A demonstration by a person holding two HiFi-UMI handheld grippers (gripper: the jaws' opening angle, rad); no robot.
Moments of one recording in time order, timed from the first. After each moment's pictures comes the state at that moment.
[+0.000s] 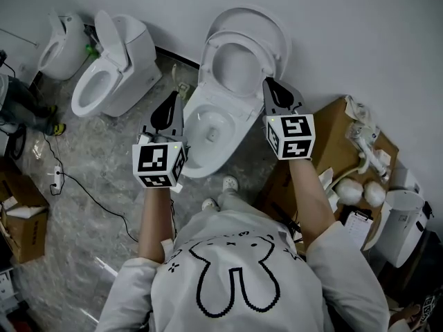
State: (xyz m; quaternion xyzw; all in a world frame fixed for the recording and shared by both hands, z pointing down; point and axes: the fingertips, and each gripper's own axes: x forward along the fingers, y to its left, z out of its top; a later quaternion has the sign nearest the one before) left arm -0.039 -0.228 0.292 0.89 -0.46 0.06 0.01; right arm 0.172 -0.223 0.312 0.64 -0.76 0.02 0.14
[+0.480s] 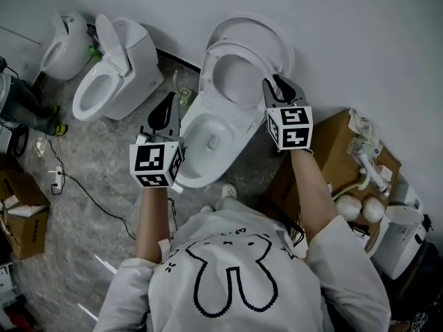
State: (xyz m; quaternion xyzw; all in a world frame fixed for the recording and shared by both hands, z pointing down) left arm -0.021 -0.278 0.296 0.88 -0.48 0.07 0.01; right arm 0.214 -0.293 0.342 0.63 -0.76 0.05 0.17
